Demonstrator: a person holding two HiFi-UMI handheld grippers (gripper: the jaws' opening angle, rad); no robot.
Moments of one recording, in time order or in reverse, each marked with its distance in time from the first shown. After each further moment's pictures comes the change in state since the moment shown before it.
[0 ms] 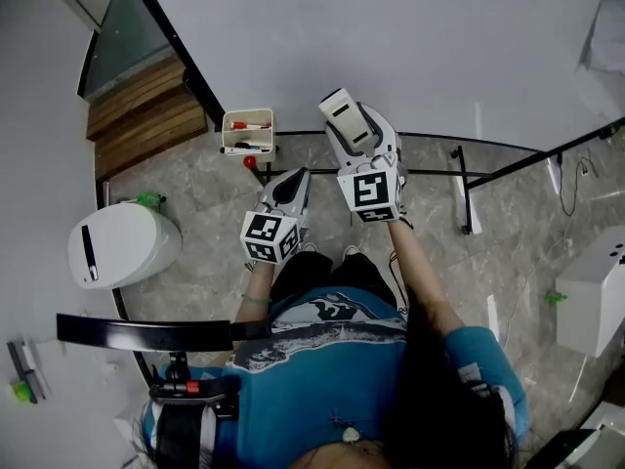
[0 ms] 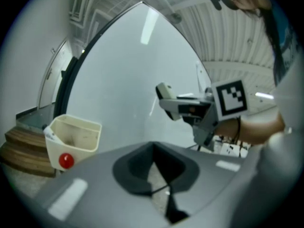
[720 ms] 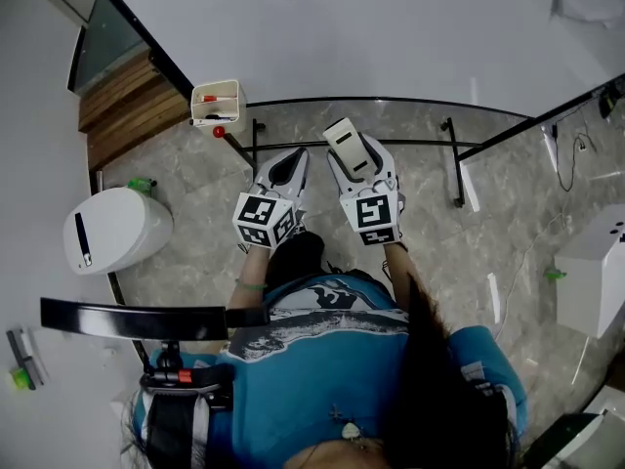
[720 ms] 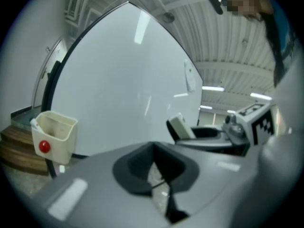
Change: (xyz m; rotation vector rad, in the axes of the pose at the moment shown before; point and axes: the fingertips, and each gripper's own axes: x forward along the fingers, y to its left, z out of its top) left arm 0.007 -0.089 -0.006 0.003 0.000 -0.053; right arm -0.133 0.016 -0.085 0.186 0.167 0.046
